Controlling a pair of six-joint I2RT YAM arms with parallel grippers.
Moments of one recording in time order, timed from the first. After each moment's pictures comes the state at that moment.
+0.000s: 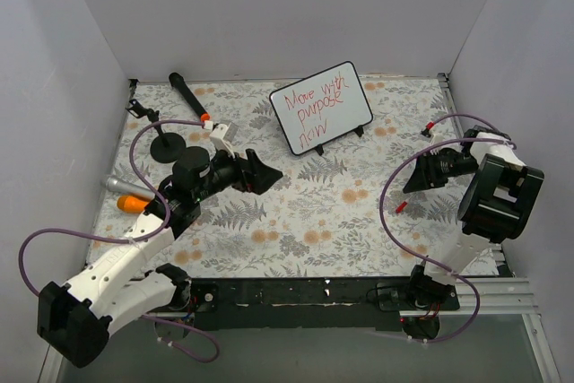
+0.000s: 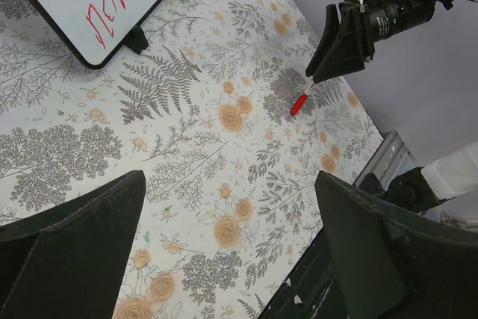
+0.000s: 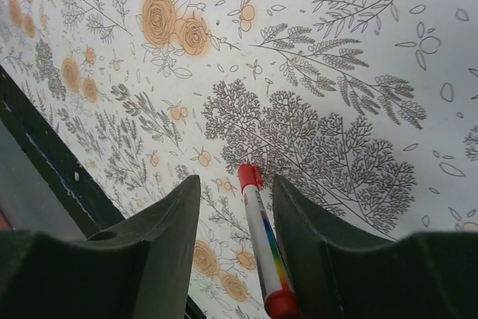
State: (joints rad) left arm -0.56 0.92 0.71 0.00 0.32 -0.51; right arm -0.37 1.76 1.17 -1.11 -0.81 -0.81
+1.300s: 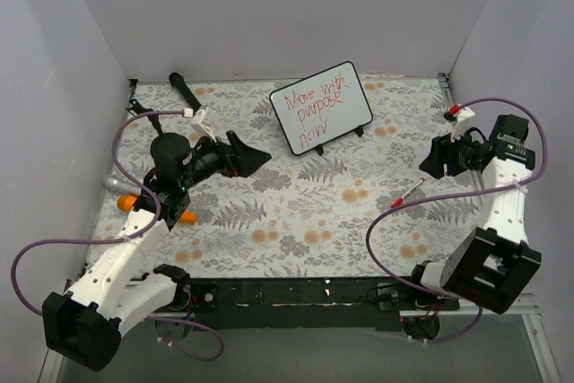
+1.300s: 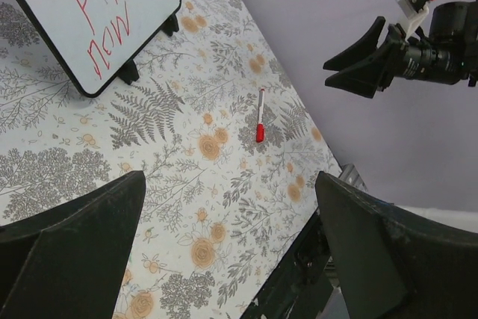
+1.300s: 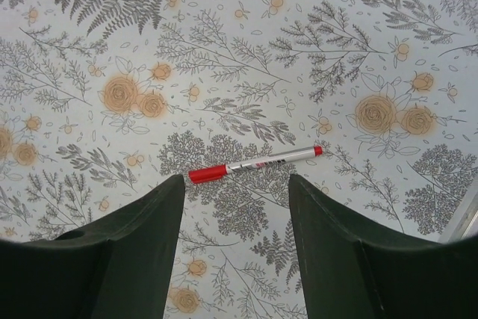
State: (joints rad) left arm -0.39 0.93 0.76 0.02 0.47 -0.63; right arm -0.42 1.31 1.13 -0.87 -0.76 -0.68
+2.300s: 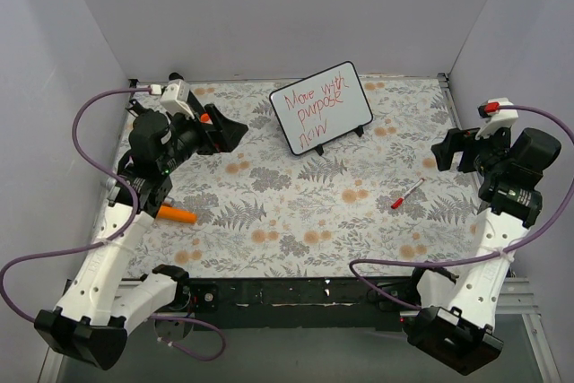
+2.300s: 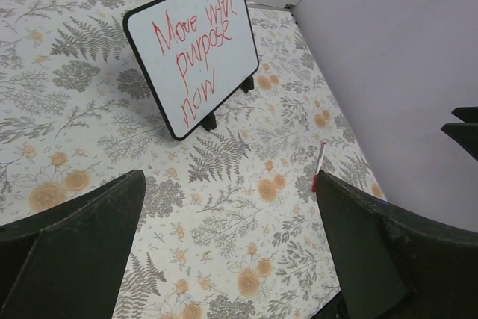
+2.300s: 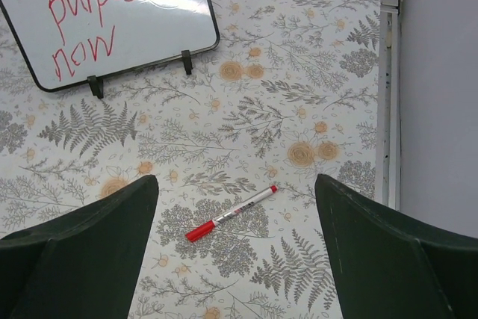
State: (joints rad) left arm -0.30 0.95 1.08 -0.29 0.29 -0.51; right arm -0.49 0.87 1.05 -0.61 -0.70 -0.28
